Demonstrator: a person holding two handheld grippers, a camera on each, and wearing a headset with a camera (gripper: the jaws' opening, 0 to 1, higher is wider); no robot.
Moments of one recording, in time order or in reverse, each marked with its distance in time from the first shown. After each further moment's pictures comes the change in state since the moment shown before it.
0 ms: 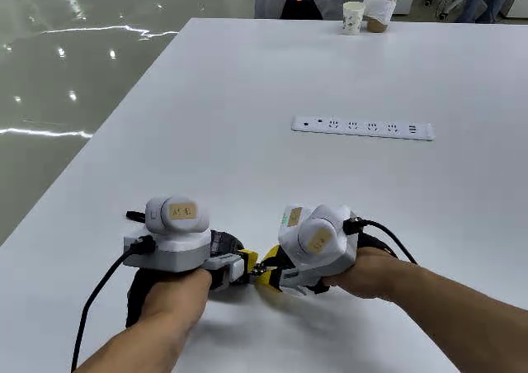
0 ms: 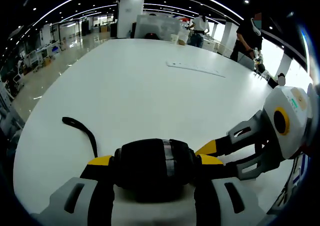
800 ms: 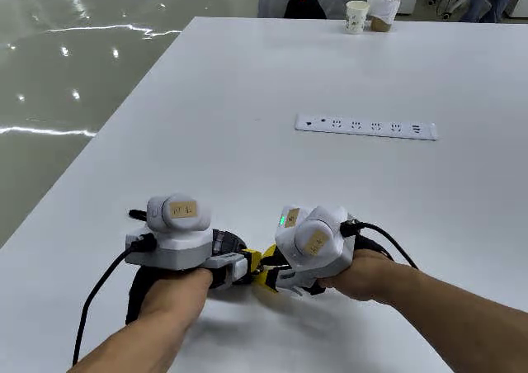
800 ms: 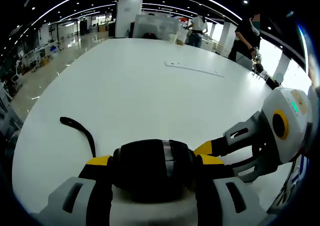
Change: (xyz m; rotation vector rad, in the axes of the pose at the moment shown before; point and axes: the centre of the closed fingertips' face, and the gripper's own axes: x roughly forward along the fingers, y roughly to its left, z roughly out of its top) left arm 0.000 -0.002 -0.001 0.002 0.003 -0.019; right arm 0.004 0.003 0.003 -0.014 0.003 -0.012
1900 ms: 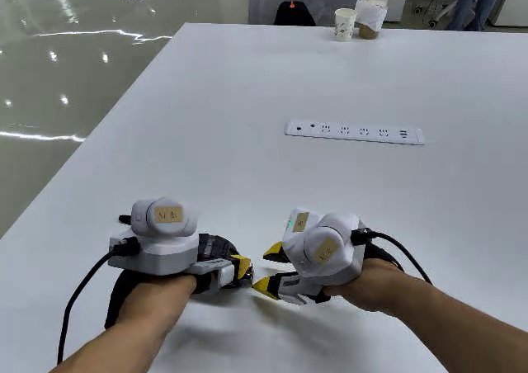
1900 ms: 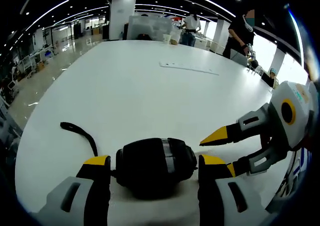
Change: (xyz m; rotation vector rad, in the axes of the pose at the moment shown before) left arm -0.007 0.001 0.002 0.051 -0.006 -0.031; right arm -0.030 -0.004 -0.002 0.036 -0.036 -0.077
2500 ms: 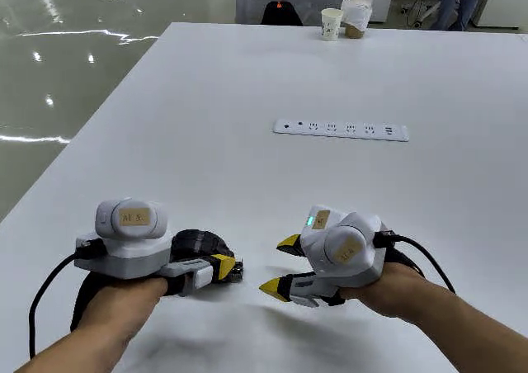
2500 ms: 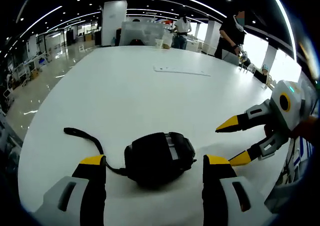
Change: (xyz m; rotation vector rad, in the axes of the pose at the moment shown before) left arm -0.018 0.005 0.000 0.057 -0.038 -0.053; right arm -0.036 0.001 -0.014 0.068 -0.024 -0.074
